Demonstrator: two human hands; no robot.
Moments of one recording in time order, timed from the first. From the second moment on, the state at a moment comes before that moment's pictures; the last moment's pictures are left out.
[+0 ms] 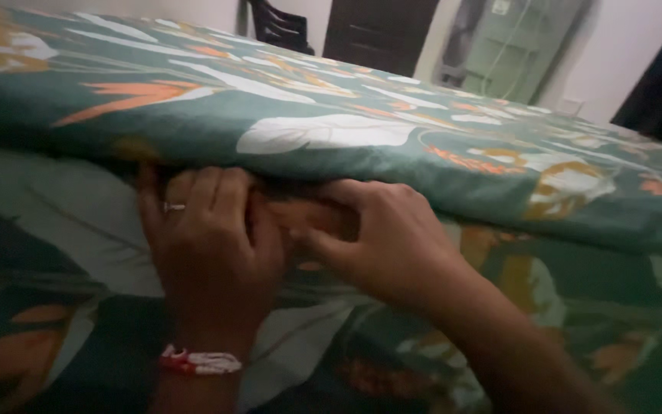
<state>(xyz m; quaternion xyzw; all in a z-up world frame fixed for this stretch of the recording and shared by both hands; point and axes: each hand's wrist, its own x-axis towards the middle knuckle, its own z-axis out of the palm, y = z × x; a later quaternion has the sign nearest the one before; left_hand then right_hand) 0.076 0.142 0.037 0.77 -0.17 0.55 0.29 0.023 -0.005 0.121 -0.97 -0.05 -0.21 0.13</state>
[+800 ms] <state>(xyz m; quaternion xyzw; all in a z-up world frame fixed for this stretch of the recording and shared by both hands) 0.060 0.167 0.055 0.80 -0.23 0.48 0.28 0.053 0.014 0.114 -0.95 -0.25 -0.17 0.06</state>
